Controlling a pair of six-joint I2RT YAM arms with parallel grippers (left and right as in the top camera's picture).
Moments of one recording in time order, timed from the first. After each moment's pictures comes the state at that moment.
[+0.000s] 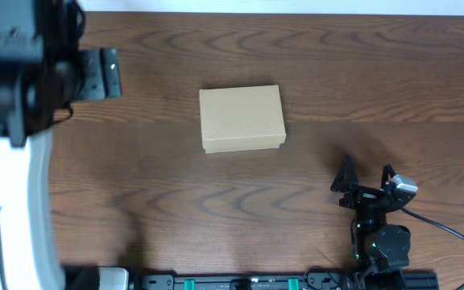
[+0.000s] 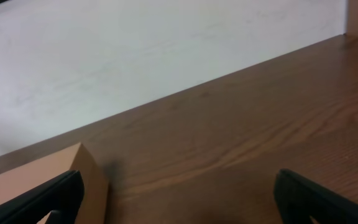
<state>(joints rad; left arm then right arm) -0.08 1.54 2.18 -1.53 -0.18 -0.11 0.14 0.01 0.01 -0.04 0.24 0.36</state>
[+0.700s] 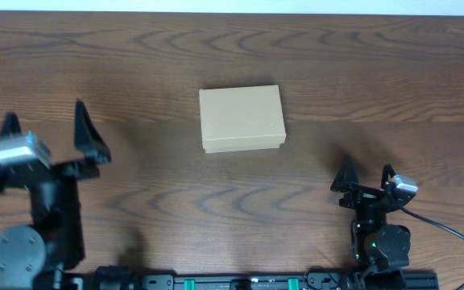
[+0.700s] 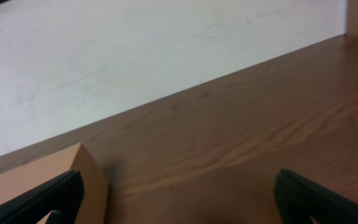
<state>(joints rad) -0.07 0.45 0.77 -0.13 -0.22 -0.07 0.14 0.01 0.01 -0.04 0.24 0.36</state>
